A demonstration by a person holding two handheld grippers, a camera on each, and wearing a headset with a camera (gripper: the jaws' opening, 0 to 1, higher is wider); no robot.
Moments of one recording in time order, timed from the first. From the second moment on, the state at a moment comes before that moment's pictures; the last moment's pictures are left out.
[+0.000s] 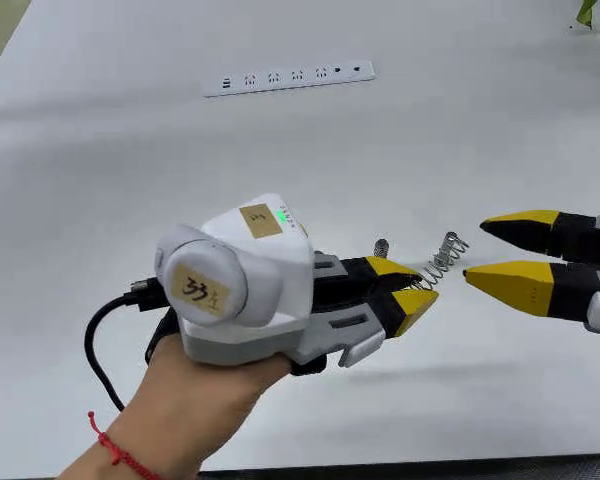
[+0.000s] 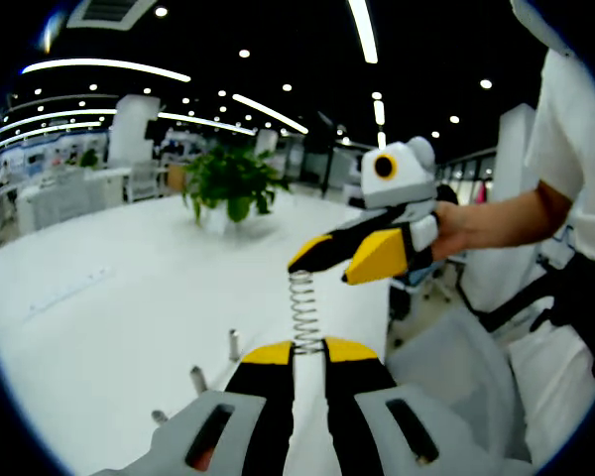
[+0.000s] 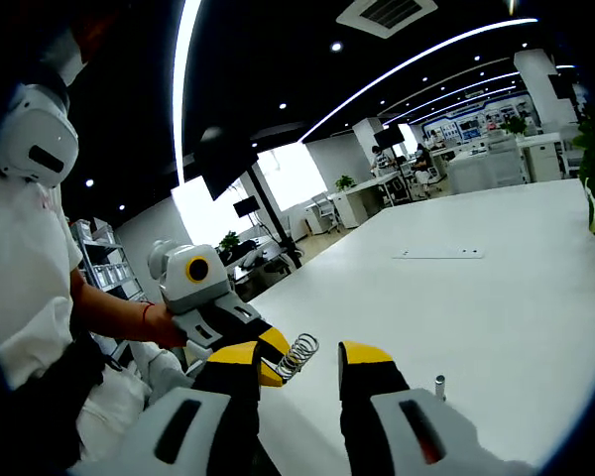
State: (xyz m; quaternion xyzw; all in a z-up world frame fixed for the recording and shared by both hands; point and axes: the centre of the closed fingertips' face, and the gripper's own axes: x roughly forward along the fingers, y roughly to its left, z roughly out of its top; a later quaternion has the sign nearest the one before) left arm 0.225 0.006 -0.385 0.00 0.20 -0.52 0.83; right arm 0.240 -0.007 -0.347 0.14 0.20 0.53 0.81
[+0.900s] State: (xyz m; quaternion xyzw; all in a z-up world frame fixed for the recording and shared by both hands) left arm 0.219 -0.007 -0.374 -0.03 0.19 -0.54 0.82; right arm 0.240 -0.003 -0.345 0.17 0.22 0.54 0.79
